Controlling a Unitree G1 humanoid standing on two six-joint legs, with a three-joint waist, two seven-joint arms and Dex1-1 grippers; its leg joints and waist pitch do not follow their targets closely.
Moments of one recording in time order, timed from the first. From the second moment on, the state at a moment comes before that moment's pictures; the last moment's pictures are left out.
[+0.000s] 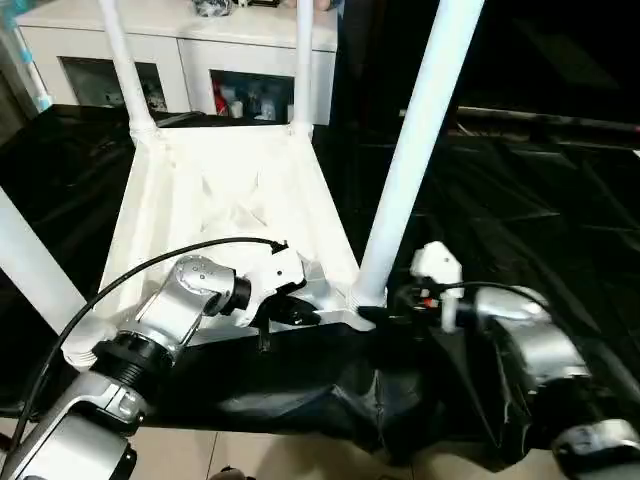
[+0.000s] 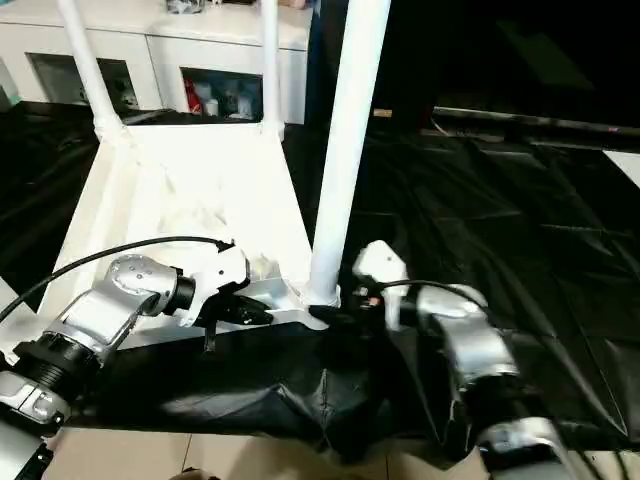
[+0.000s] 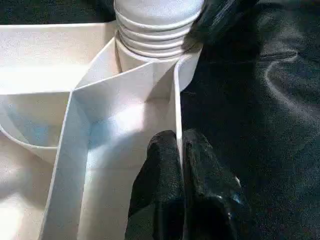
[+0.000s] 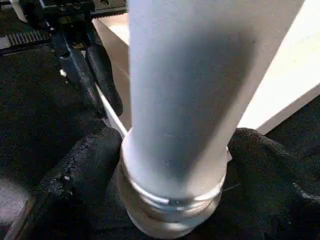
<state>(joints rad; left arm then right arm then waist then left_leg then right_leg) -0.59 0.42 -0.41 0.51 -0.04 0.19 -1.18 -0.44 -0.34 0.16 0.56 0.15 -0.01 1.07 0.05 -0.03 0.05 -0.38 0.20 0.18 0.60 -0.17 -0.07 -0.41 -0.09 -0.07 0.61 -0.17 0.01</state>
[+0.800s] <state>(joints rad) -0.59 0.44 -0.37 0.45 -0.04 0.21 -1.18 -0.46 -0.31 0.15 0.55 0.16 -0.04 1.07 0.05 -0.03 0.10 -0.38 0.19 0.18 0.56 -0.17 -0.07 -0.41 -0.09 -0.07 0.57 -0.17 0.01</state>
